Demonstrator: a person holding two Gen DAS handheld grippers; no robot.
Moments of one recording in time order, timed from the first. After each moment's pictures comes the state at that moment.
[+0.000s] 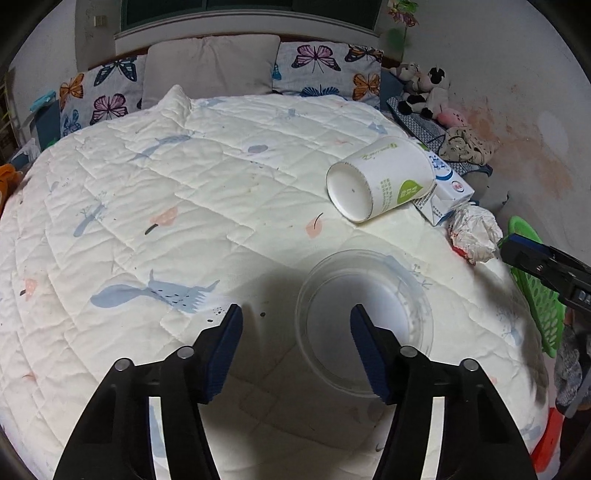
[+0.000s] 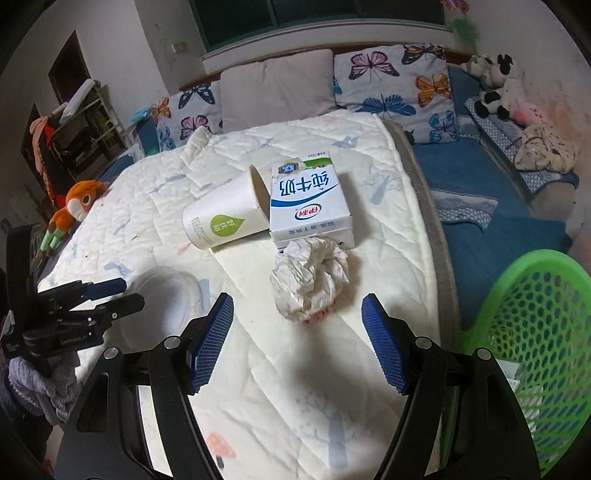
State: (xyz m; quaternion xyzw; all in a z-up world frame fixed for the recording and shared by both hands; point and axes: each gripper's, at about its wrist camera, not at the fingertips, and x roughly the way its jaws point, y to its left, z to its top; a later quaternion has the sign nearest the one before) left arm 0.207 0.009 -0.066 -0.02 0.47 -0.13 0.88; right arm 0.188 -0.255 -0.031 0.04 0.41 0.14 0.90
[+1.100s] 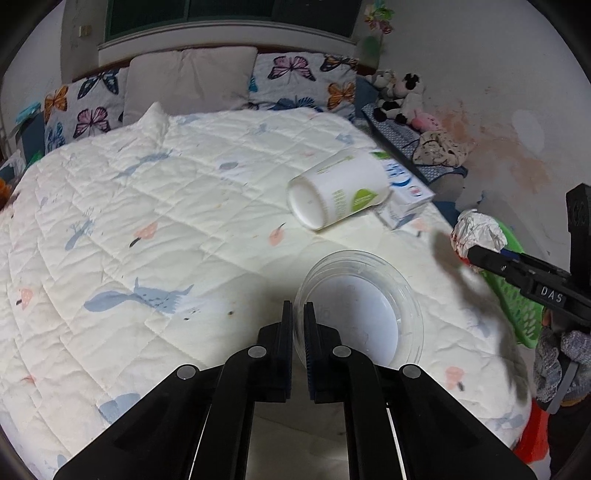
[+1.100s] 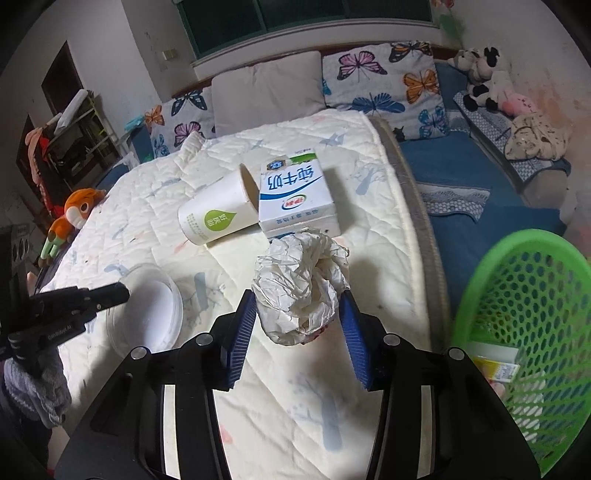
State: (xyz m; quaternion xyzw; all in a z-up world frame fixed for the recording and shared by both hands) left arm 0.182 -0.006 -0.038 -0.02 0.44 -0.17 0.88; right arm 0.165 -0.270 -0.026 0.06 0.41 0.13 0.90
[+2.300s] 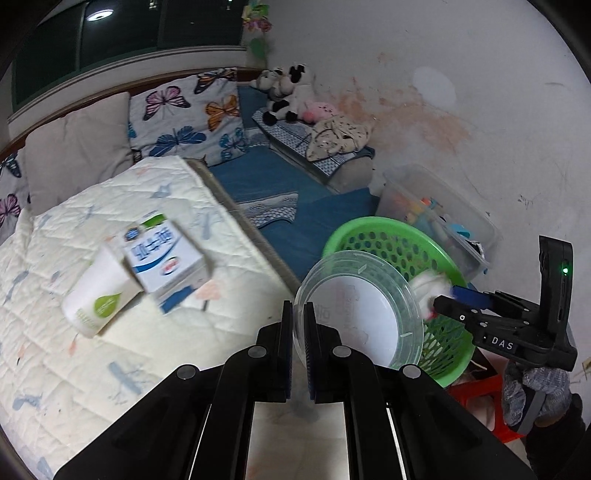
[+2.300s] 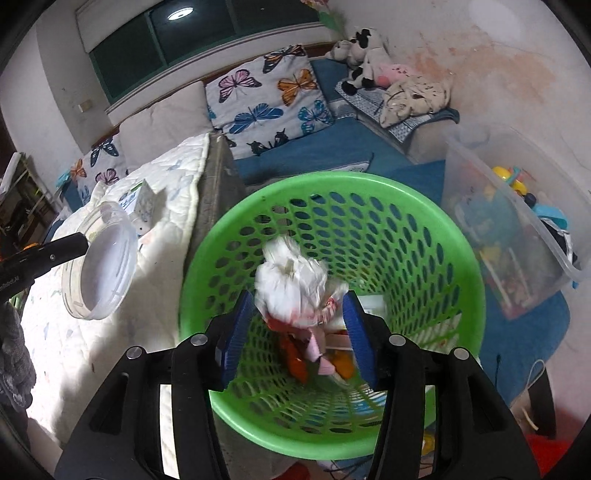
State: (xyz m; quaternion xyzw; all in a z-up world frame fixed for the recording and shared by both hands) left arm 0.176 -0.221 0.010 0.06 0.40 -0.31 0.86; right arm 0.070 -0.458 -0.033 0.13 0.40 -0.03 0.91
